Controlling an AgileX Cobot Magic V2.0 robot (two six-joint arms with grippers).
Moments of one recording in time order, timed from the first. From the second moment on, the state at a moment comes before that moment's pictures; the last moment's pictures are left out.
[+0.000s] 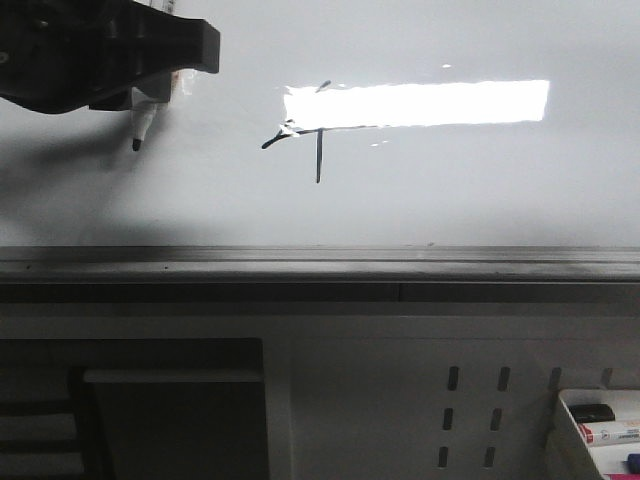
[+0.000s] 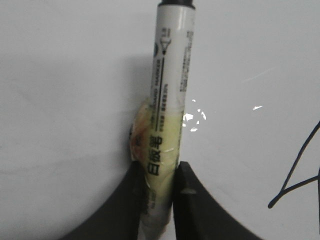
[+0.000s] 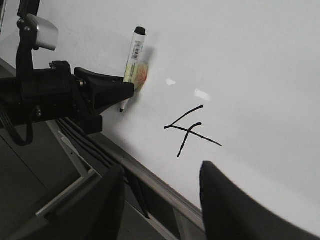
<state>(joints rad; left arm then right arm) -0.80 1.37 -0.70 -1.20 -0.55 0.83 0.24 0.79 -0.75 0.97 0.59 -0.94</state>
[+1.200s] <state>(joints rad) -0.80 1.23 -0.69 -1.24 -0.52 1.02 0.24 0.79 -0.75 0.97 0.60 -0.93</state>
